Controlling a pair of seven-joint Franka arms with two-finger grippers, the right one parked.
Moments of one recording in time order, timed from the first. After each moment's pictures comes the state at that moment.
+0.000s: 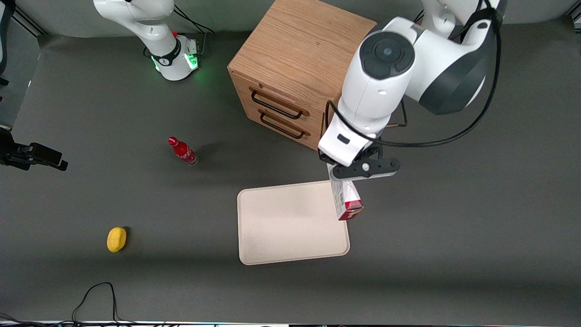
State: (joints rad) arm -0.42 0.56 -0.25 -1.04 0.12 1.68 -0.77
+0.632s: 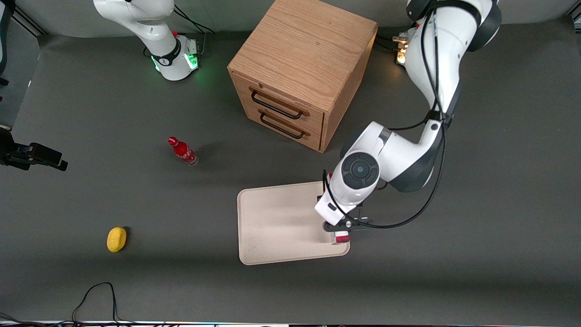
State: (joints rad) arm -0.40 0.87 -0.22 -1.05 0.14 1.91 -0.66
